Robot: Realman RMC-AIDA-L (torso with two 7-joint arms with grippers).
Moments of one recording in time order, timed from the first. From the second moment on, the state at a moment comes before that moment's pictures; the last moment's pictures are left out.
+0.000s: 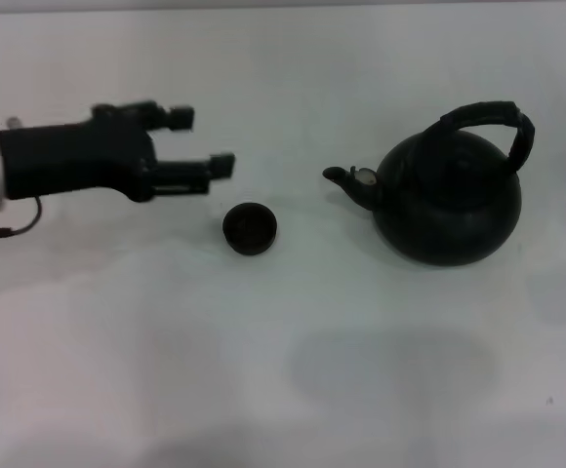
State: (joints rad) left arm -0.23 -2.07 1.22 1.19 -1.43 -1.38 1.39; right arm 0.09 2.01 -0.87 -0.48 2.11 1.22 -2.46
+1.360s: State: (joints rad) left arm -0.23 -2.08 0.96 0.61 -1.83 -1.44 2.07; right arm 0.10 2.03 -1.14 -0.57 1.99 1.27 -2.20
